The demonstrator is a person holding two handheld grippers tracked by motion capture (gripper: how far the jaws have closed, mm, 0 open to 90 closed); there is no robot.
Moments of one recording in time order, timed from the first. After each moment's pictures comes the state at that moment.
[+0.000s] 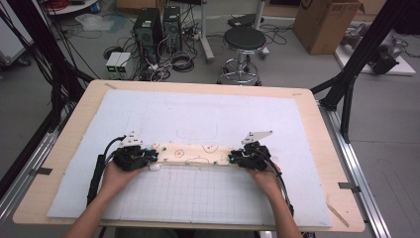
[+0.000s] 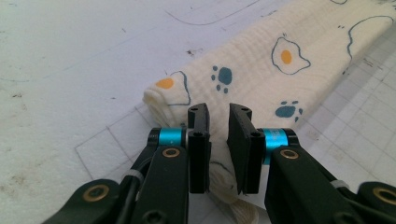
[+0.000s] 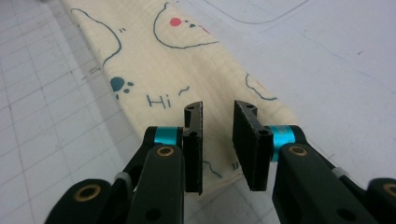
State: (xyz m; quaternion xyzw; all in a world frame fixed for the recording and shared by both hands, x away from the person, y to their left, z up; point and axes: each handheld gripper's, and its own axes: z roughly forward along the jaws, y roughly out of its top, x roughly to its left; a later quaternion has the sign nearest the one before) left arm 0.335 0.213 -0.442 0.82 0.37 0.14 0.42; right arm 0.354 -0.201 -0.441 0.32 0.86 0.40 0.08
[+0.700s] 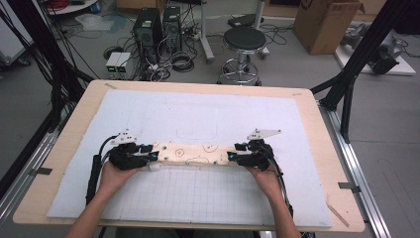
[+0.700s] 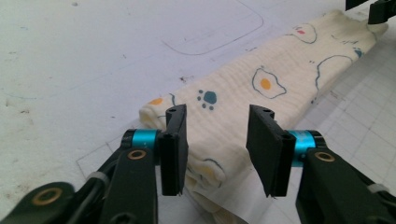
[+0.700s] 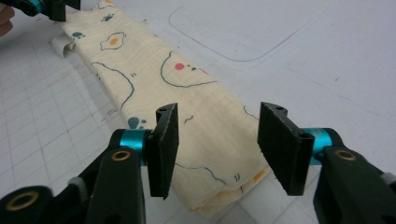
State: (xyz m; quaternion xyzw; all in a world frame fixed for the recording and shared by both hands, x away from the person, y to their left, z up) left arm 0.329 0.219 -0.427 0.79 0.37 0.12 0.47; right arm 0.349 -0.207 -0.427 0.35 0.81 0.46 0.08
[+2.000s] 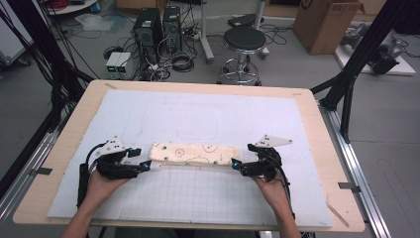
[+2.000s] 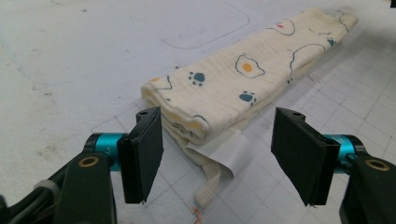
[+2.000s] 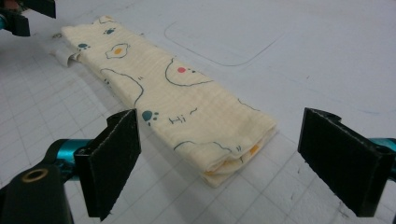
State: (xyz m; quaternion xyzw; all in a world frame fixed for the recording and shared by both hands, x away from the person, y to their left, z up) left arm 0.298 0.240 -0.422 0.79 0.36 0.14 0.48; right arm 0.314 -0.219 -0.415 0.37 0.79 0.47 0.13
